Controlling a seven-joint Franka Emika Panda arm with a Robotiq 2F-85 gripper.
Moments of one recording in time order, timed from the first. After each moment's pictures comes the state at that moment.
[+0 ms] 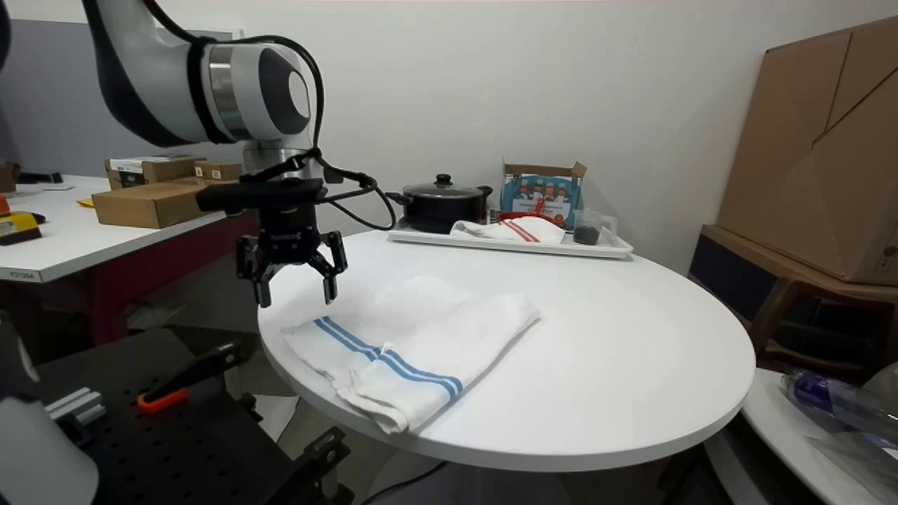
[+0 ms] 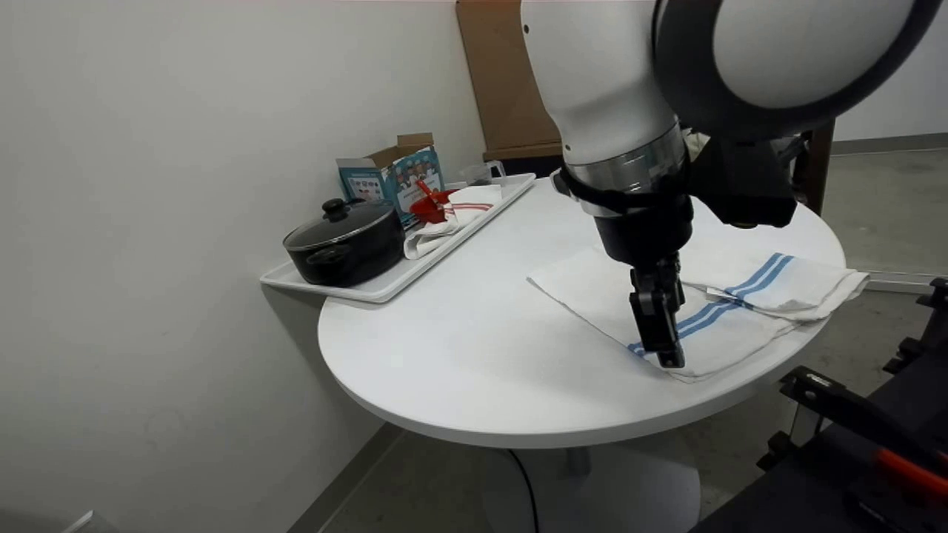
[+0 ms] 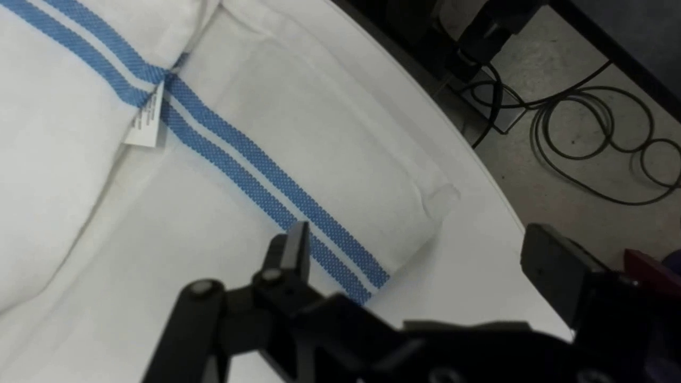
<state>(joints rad) 0.21 0.13 0.18 -2.76 -0.47 2.71 0.12</state>
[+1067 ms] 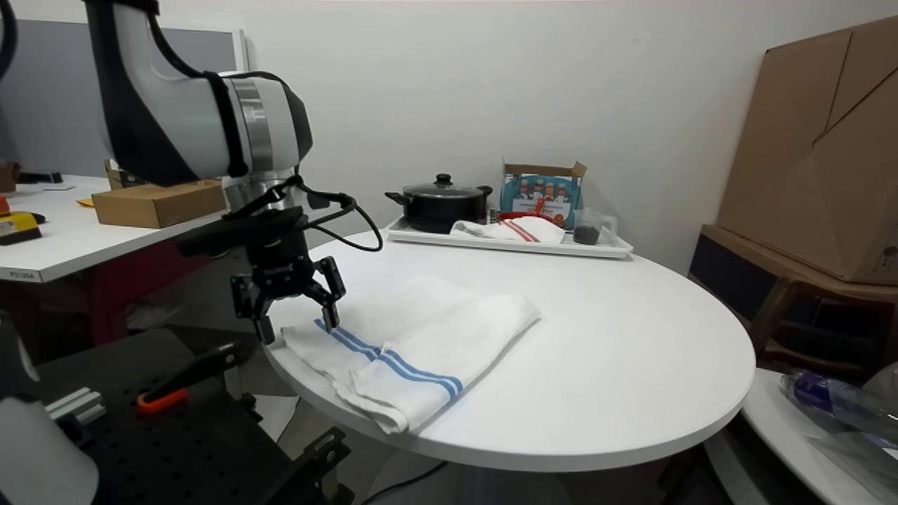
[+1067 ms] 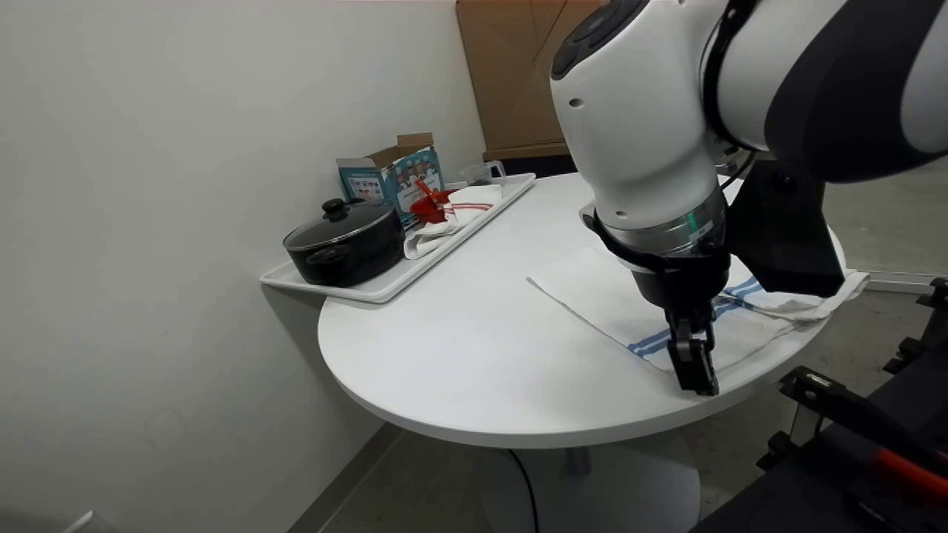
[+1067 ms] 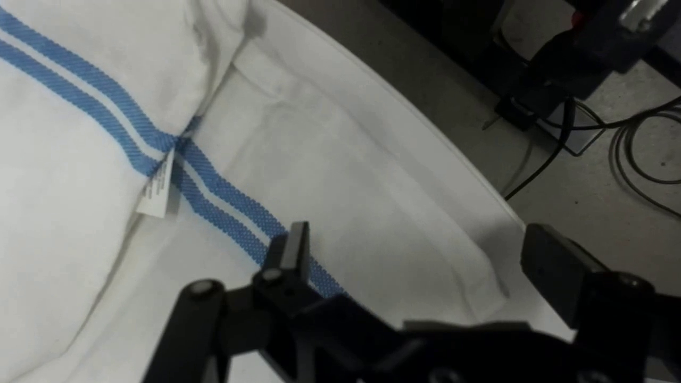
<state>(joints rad) 0.22 0.24 0.12 -2.75 -0.97 2.73 0.61</state>
